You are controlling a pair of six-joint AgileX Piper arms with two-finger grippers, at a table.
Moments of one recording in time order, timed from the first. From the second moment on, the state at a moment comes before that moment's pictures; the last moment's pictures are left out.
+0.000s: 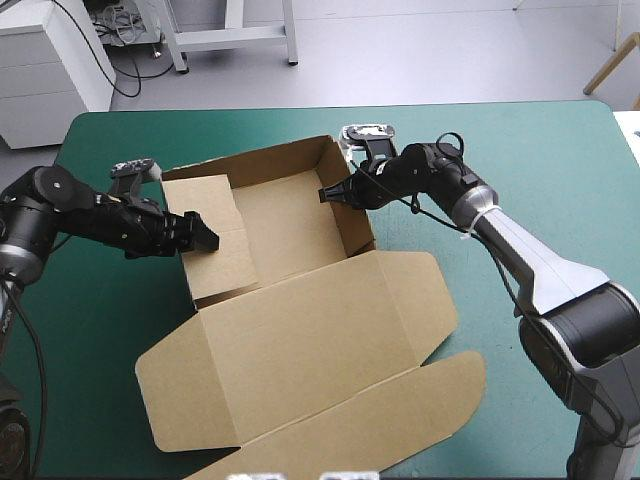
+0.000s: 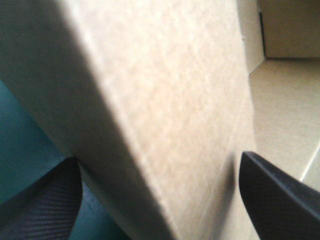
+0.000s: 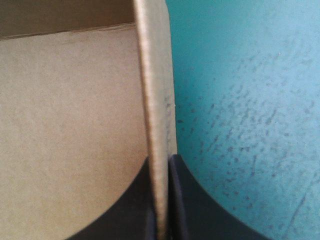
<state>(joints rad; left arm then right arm) 0.03 1.46 -1.29 -0.56 1.21 0.26 0.46 1.91 -1.70 0.36 0.74 -0.08</state>
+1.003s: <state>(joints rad) -0.20 1.52 -1.30 -0.07 1.02 -0.26 0.48 1.90 -1.70 0.22 0.85 0.06</state>
